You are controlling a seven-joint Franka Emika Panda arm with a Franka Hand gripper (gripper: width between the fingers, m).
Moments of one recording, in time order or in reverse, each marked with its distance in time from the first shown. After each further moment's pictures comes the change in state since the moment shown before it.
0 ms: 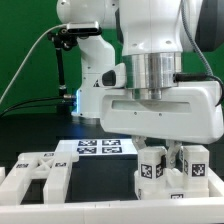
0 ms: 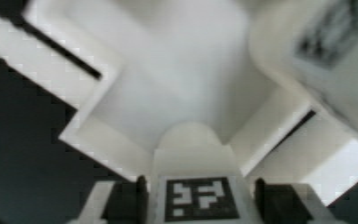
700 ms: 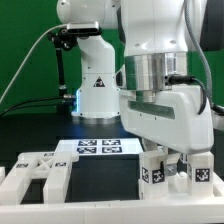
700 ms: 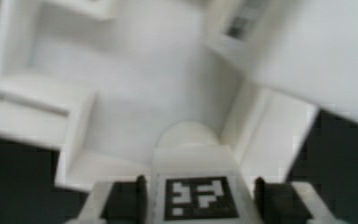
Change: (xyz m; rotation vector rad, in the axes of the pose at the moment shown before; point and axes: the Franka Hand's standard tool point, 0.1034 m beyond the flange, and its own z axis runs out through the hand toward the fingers) arm 0.014 -0.023 0.002 0.002 -0.012 0.504
